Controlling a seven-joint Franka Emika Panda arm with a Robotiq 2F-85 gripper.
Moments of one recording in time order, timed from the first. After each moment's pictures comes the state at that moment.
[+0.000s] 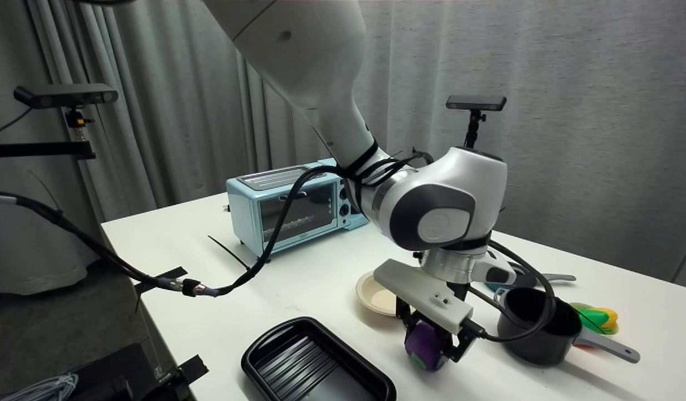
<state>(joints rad) -0.19 0.48 -0.13 -2.05 0.13 2.42 -0.35</state>
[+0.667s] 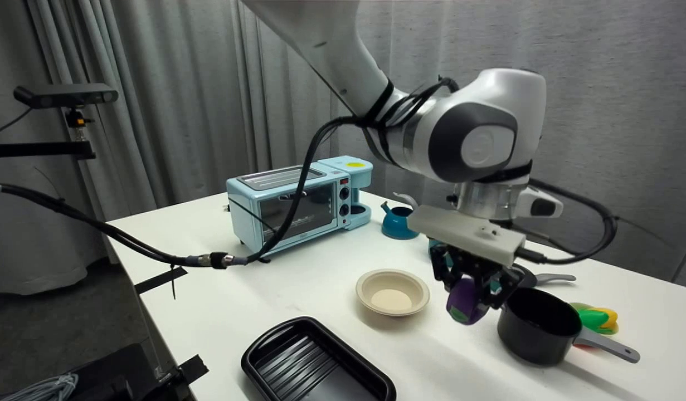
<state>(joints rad) -0.21 0.39 -0.14 -1.91 0.05 2.28 -0.33</state>
